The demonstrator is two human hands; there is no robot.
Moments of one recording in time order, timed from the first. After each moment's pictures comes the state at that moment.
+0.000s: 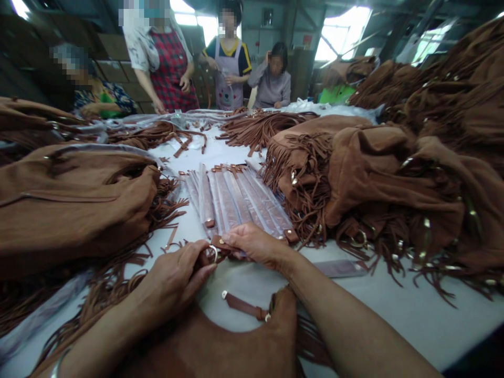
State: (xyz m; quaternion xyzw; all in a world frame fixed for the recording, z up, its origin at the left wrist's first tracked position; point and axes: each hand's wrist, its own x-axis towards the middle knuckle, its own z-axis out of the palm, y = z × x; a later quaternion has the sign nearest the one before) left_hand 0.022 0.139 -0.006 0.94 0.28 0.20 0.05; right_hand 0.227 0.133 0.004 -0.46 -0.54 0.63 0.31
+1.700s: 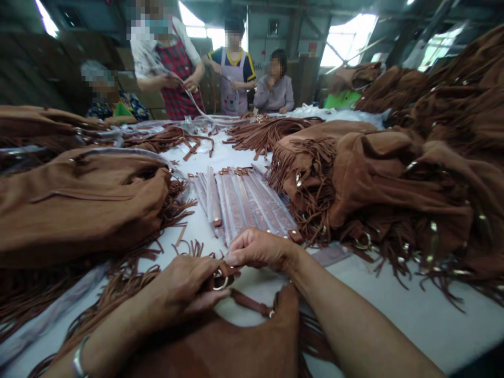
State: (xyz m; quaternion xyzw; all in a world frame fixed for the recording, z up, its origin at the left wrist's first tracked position) left_hand 0.016 0.126 0.008 0.96 0.20 0.13 0.17; right_hand 0.234 0.130 0.000 -0.37 -0.54 0.72 0.23
